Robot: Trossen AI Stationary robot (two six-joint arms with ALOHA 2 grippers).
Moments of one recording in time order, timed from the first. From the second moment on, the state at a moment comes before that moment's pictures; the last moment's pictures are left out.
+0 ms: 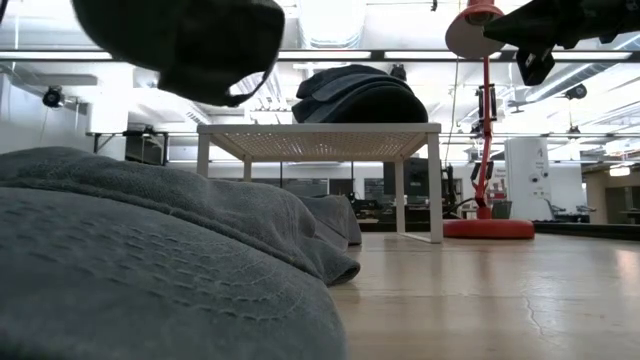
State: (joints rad) left arm -0.40 1.44 1.73 -1.57 -0.66 -1.53; right arm 0.09 0.40 0.40 -0.07 0.23 0.34
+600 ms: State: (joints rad) left arm -0.08 1.56 1.77 -1.57 -0.72 -1.28; right arm 0.09 0.40 0.40 -0.07 0.23 0.34
